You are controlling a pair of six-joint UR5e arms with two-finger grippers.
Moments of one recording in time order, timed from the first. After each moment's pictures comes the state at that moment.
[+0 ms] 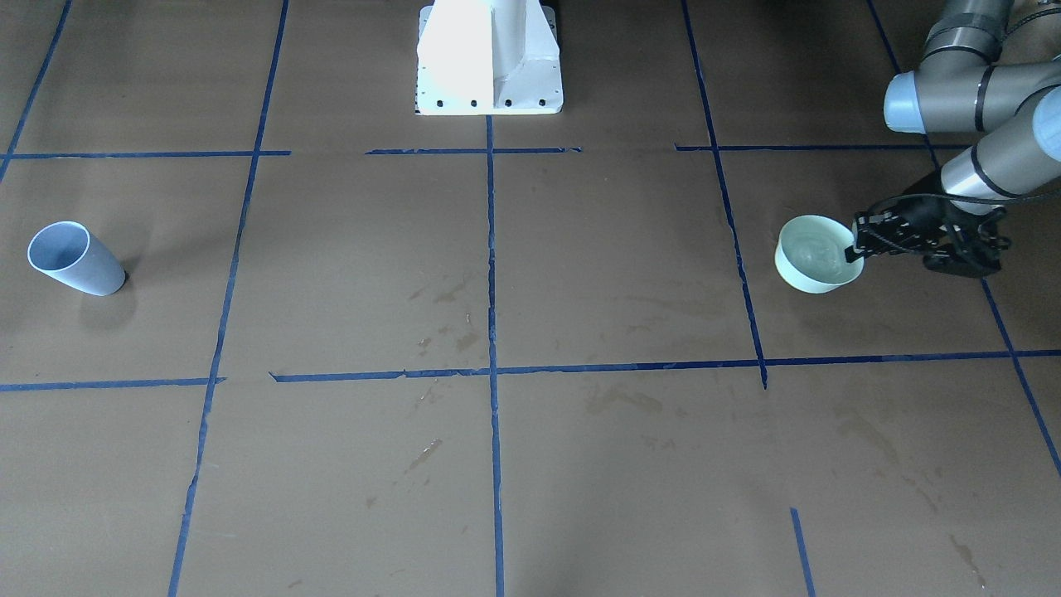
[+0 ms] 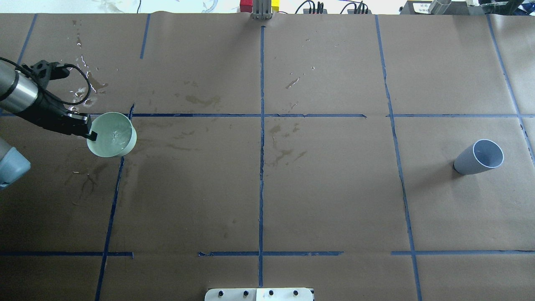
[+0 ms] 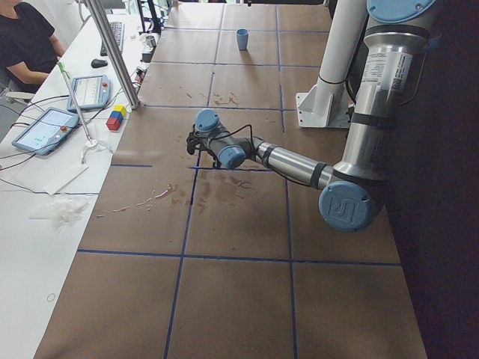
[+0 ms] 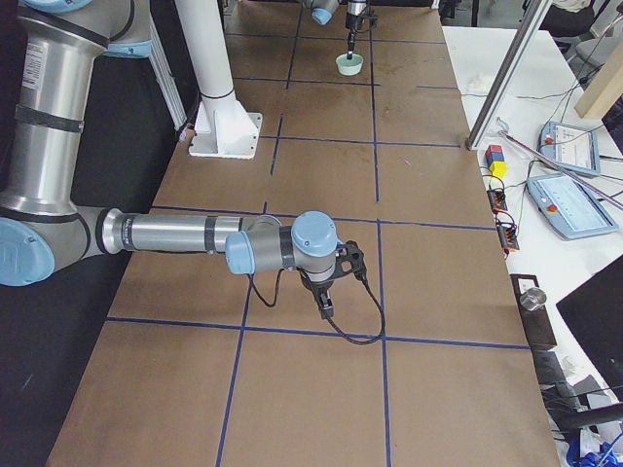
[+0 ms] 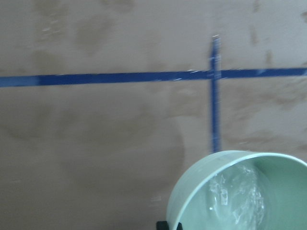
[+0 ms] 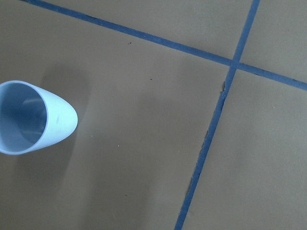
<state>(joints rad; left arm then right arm) -0.94 -1.77 -1.68 -2.04 -2.41 -0.94 1.49 -1.81 1.82 -1.41 2.41 -0.15</state>
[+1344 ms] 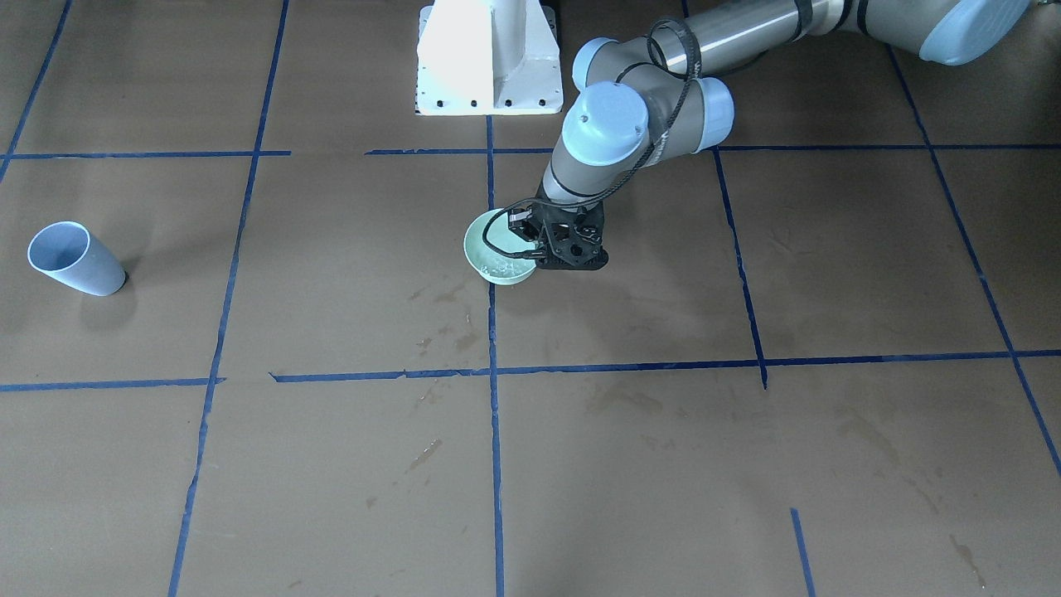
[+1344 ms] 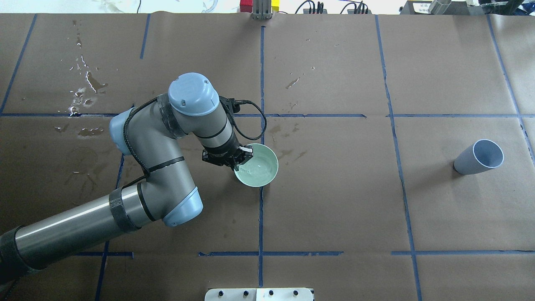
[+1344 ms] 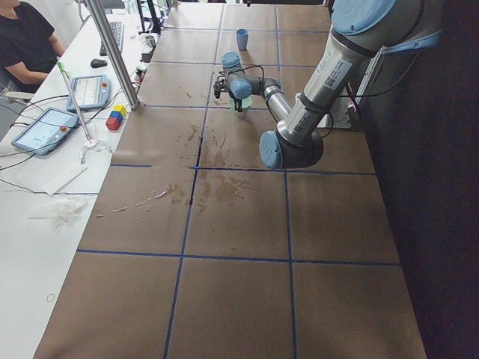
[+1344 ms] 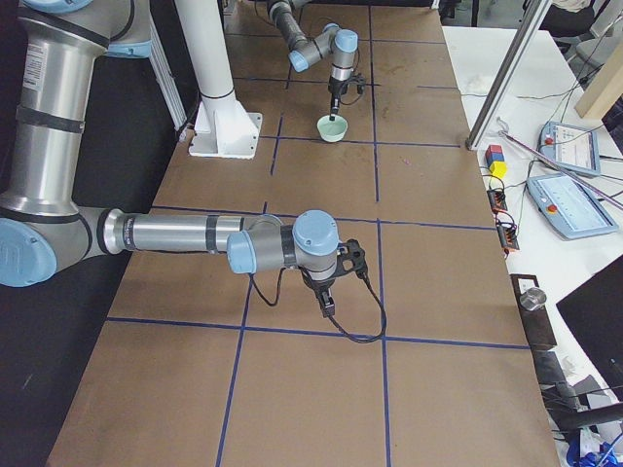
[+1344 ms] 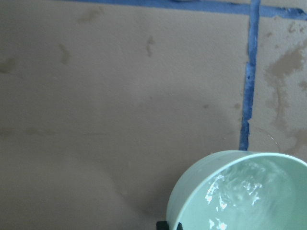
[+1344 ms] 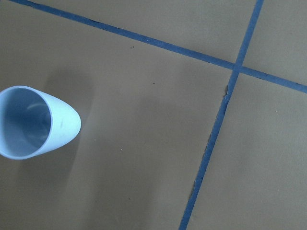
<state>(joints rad) -0.55 -2.30 -1.50 -1.74 -2.10 -1.24 1.49 -1.81 1.82 -1.40 2.41 -0.13</state>
